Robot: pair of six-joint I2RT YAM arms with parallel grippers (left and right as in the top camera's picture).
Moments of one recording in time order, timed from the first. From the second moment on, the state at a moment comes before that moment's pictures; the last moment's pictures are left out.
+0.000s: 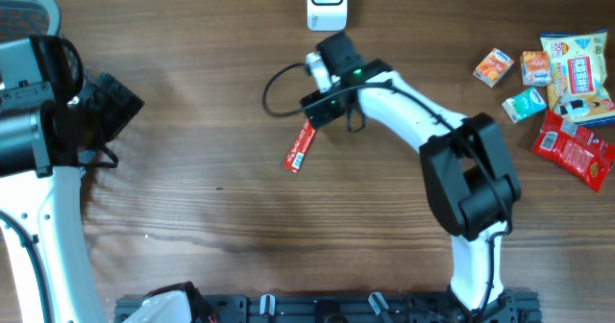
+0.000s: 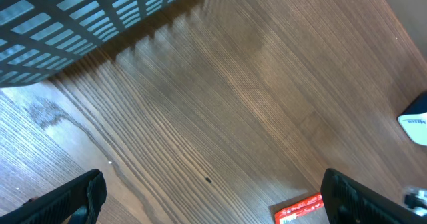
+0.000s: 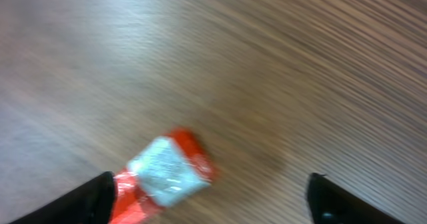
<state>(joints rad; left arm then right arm) 0.22 1.32 1.60 -1.37 -0.09 -0.64 0.52 2.13 1.52 -0.58 -0.09 -0.06</state>
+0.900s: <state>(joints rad) 0.22 1.32 1.60 -1.37 -0.09 -0.64 0.62 2.17 1.54 -0.60 0.02 -0.25</state>
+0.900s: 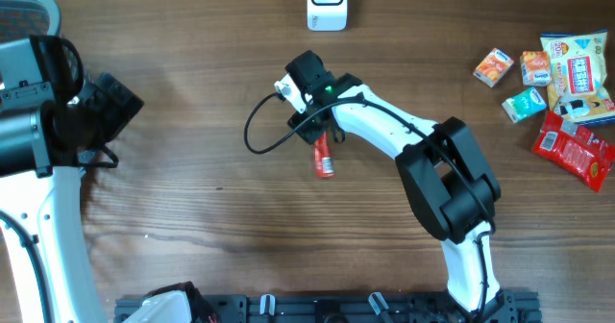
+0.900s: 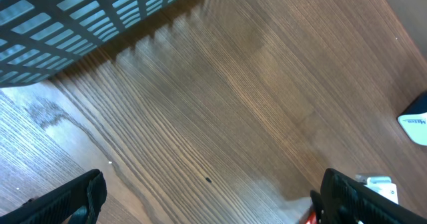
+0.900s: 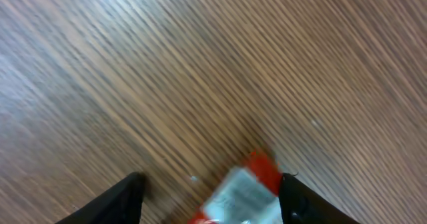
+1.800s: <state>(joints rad) 0.22 1.32 1.60 -1.37 -0.09 -0.64 0.60 2.17 1.56 -0.79 0.17 0.18</state>
